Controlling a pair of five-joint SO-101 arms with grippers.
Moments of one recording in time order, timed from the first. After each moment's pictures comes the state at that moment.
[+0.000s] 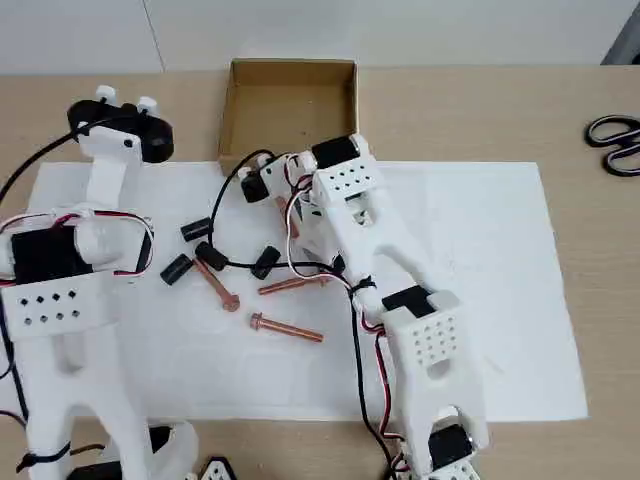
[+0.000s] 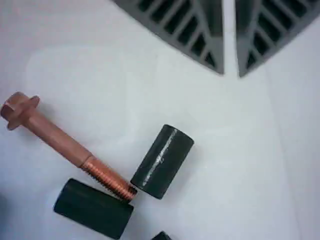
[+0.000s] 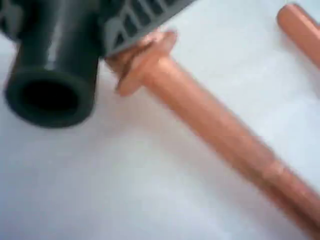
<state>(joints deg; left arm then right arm) -13.9 -27.6 10.6 92.8 -18.0 -26.1 39.4 -34.8 97.9 29.1</state>
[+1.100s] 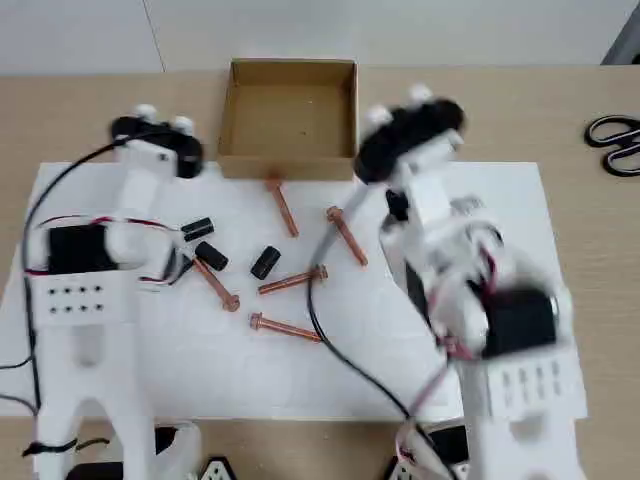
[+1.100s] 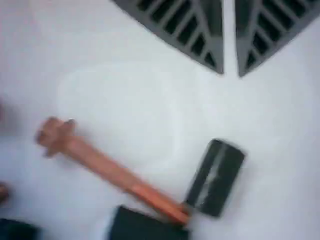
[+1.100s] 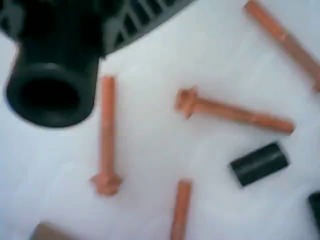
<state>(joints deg) -5.7 -27.6 17.2 91.3 -15.9 -15.3 -48.4 21.4 75.8 11.9</state>
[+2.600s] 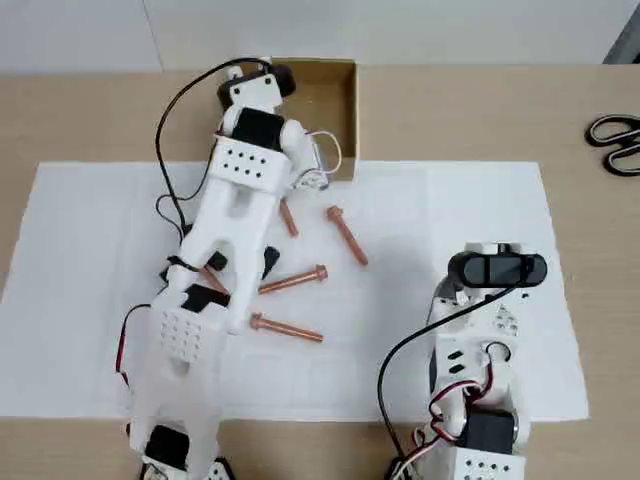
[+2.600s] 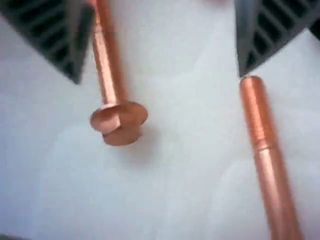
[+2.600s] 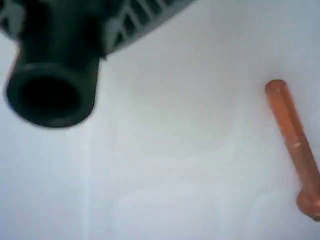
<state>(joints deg) 15.1 44.4 -56.5 99.4 40.0 4.5 -102.9 92.6 49.5 -2.4</state>
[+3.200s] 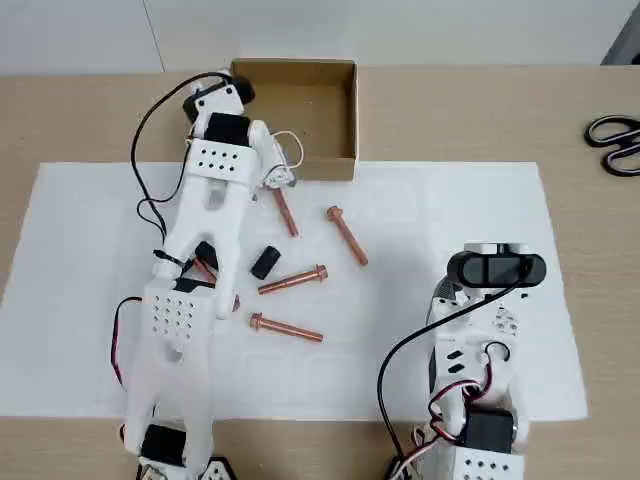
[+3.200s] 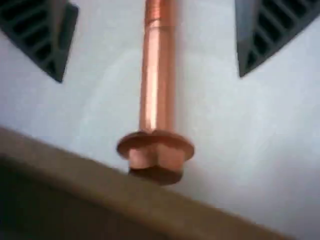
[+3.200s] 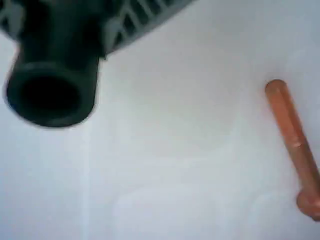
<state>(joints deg) 7.4 52.2 -57.1 93.3 39.7 4.5 -102.9 92.6 49.5 -2.4</state>
